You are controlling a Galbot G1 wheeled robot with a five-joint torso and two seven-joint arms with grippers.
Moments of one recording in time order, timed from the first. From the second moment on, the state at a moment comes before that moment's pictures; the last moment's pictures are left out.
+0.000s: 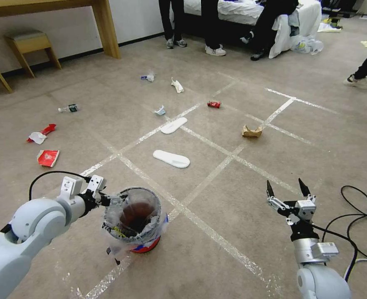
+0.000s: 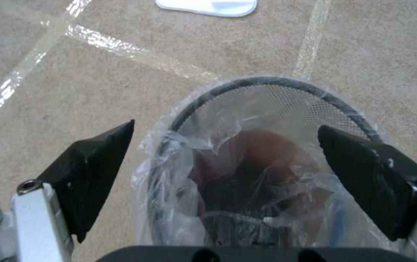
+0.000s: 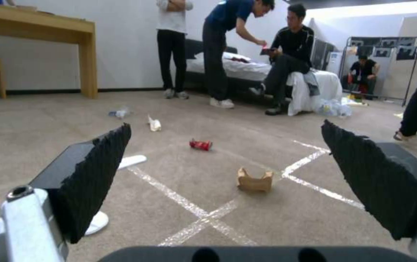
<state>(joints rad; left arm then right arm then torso) 1.13 -0.63 -0.37 -1.99 -0.92 0.74 -0.06 -1.50 1.46 0.79 1.92 0.17 0.28 -0.20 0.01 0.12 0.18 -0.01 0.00</state>
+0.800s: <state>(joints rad) 1.13 -0.73 -0.31 -1.91 -0.84 0.74 -0.04 -1.48 1.46 0.79 1.90 0.17 0.28 -0.20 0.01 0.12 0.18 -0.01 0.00</state>
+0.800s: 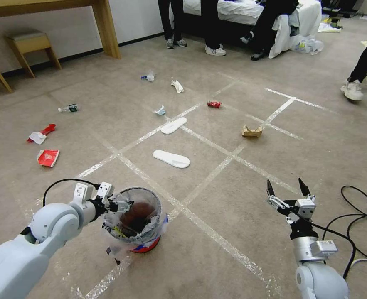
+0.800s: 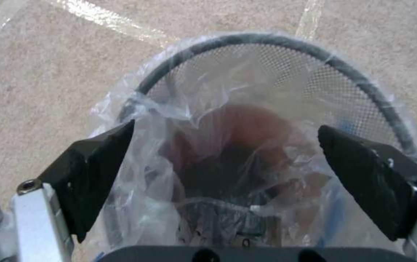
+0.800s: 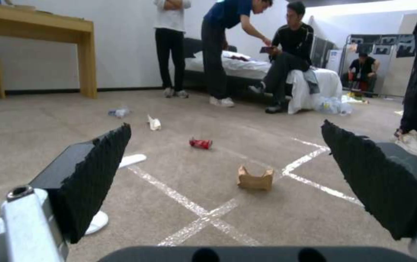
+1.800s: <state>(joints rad) 1.13 -0.82 -0.30 -1.81 -0.71 0.71 0.01 -1.48 1.45 0.79 1.89 0.17 0.28 -0.20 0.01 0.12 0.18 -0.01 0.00</state>
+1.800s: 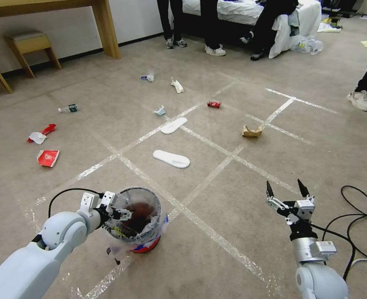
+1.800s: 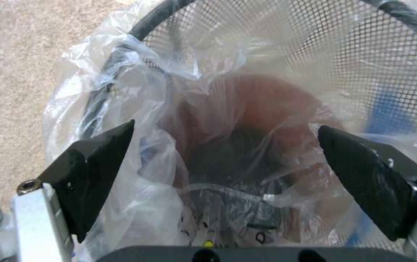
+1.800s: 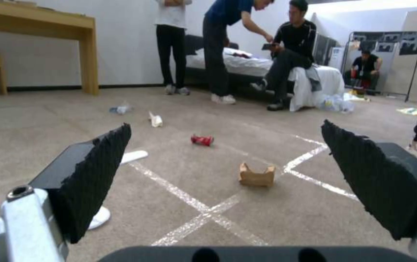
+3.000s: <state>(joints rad) 1.12 -0.88 -0.30 -1.74 -0.64 0.69 0.05 -1.48 1.45 0.78 1.87 0.16 0.29 -0.21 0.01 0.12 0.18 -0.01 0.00</state>
